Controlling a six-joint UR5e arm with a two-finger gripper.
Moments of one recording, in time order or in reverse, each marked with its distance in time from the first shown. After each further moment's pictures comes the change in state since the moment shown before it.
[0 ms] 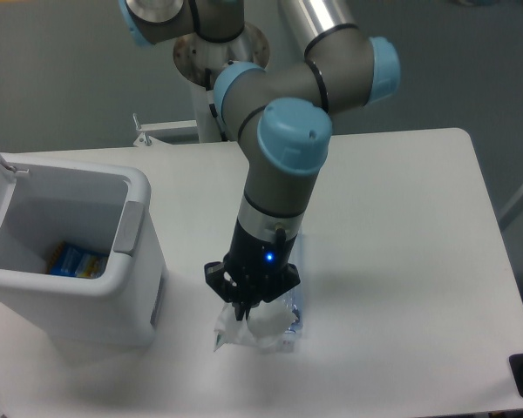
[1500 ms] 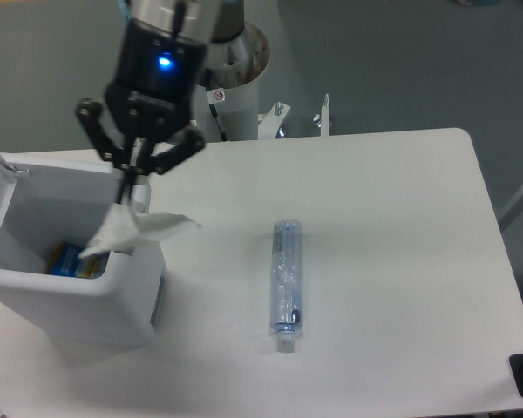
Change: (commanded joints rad) arm -0.162 0.284 -0.054 -0.081 -0.109 -0.029
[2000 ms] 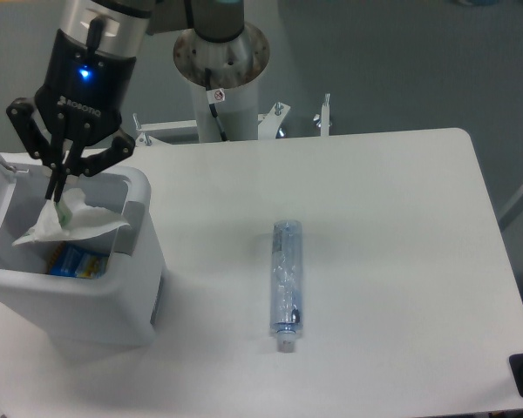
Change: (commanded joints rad) arm -0.035 0.003 -0.034 0.017 0.000 0.014
